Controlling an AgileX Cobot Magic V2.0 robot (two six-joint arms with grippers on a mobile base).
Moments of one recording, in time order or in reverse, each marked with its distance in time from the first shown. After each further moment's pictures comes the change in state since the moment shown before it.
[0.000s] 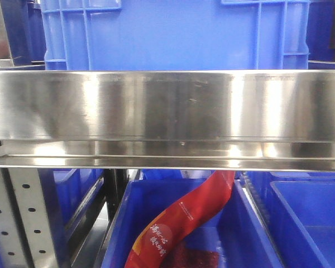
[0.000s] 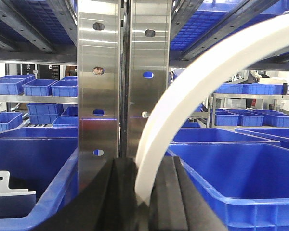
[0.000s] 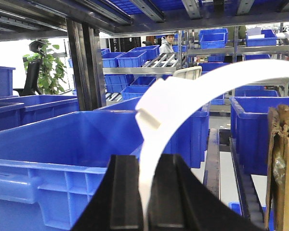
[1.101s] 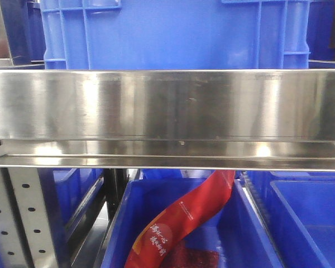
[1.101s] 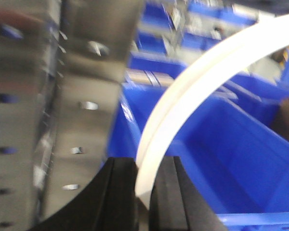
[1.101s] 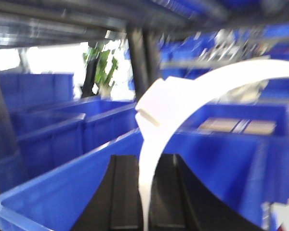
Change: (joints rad) left arm -0.040 0.510 -0.575 -0.239 0.480 -0.002; right arm 0.201 0.499 -0.408 0.055 -0.052 0.000
